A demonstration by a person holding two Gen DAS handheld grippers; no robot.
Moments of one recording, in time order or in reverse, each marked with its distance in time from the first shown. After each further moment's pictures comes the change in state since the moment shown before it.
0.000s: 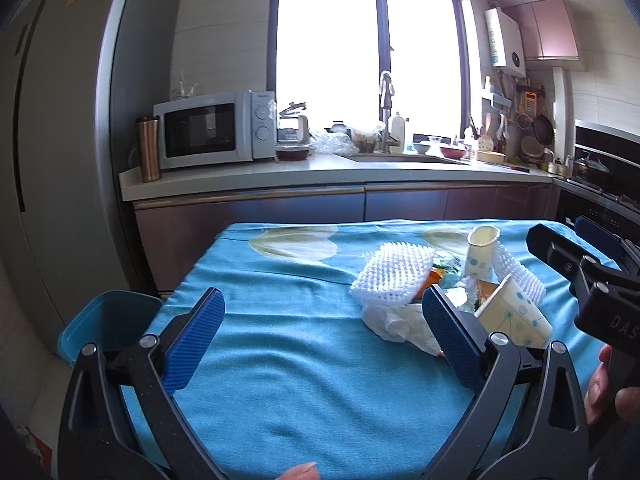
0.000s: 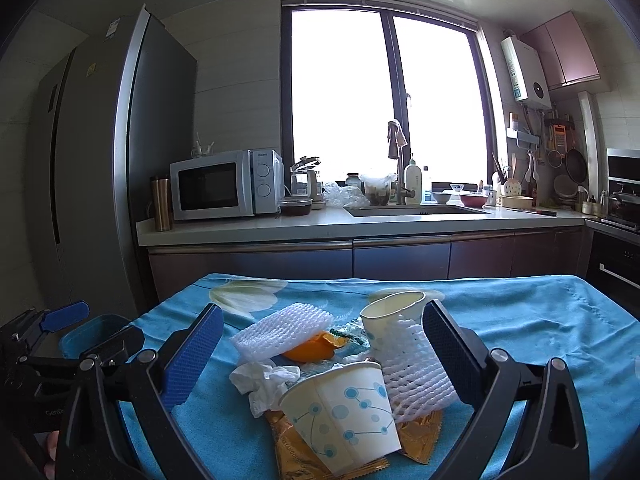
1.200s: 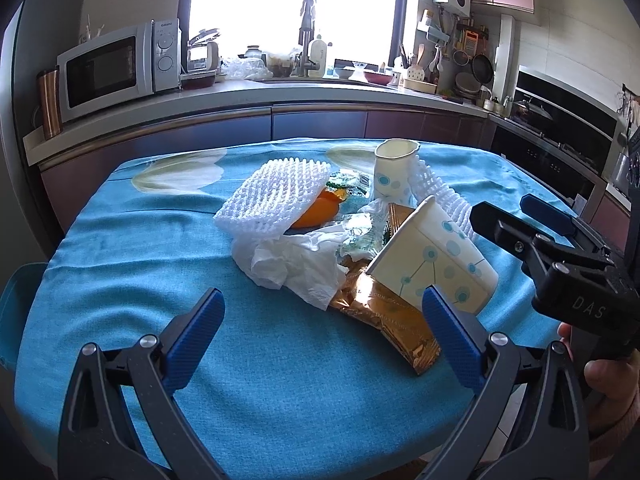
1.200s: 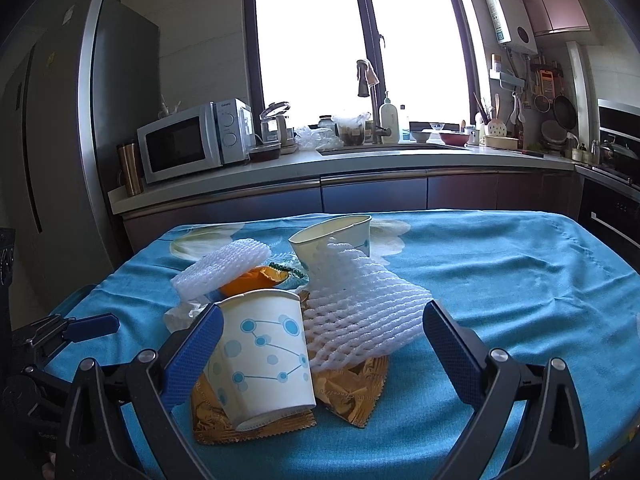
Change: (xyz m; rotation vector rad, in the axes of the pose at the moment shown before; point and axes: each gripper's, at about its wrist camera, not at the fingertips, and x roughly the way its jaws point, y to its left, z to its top) left arm 0.067 -0.064 -0.022 0.035 0.265 -0.274; right arm 0.023 -0.060 -0.033 0.062 0.200 -0.028
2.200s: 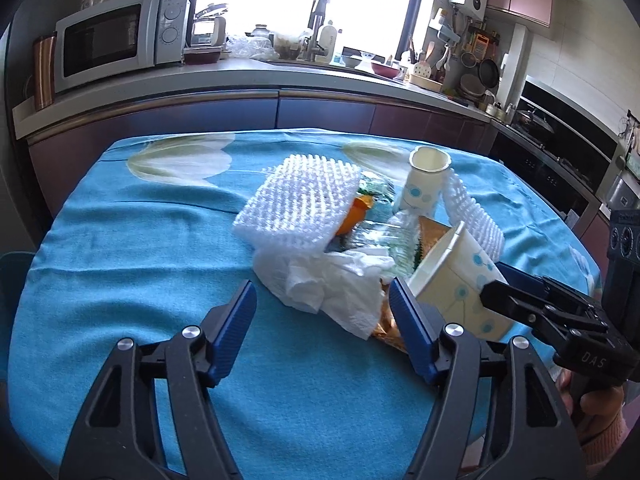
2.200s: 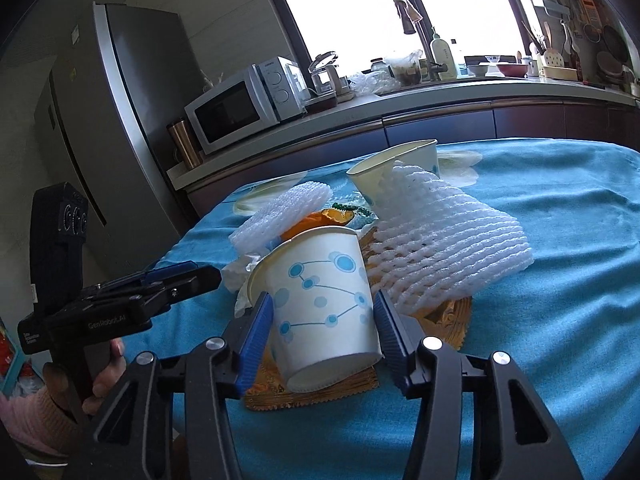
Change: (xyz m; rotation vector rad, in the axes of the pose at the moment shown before) left arm 0.032 0.043 0.025 -0.079 0.055 -0.040; right arm 0.028 -0.004 -0.016 0.099 0.194 0.312
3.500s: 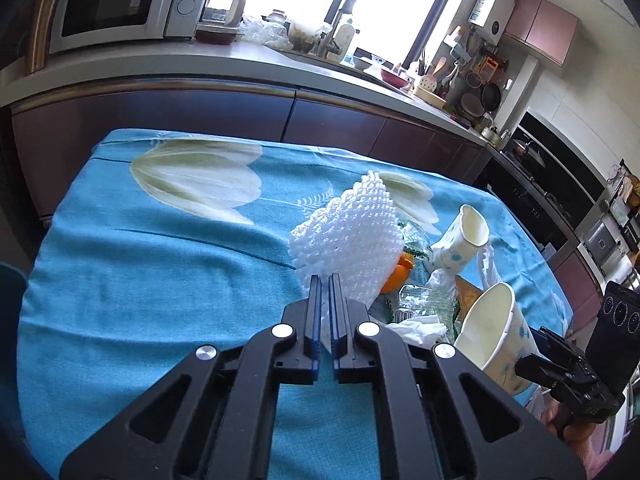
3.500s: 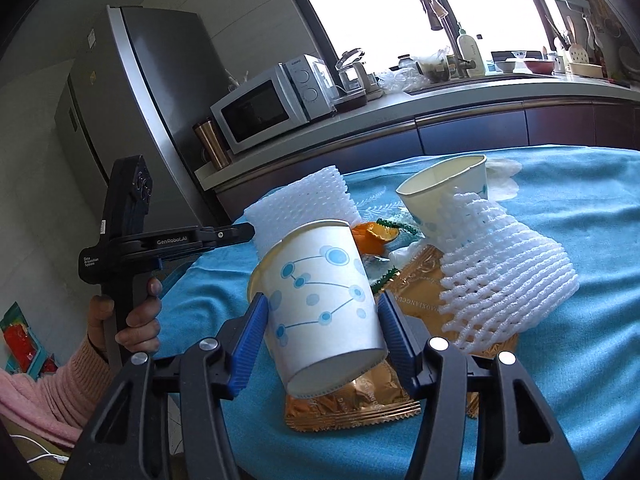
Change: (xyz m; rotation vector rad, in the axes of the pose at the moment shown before) left arm 0.022 0.083 0.056 -0.129 0.032 -0.129; right arm 0.006 0.017 0.024 -0.009 0.019 0.110
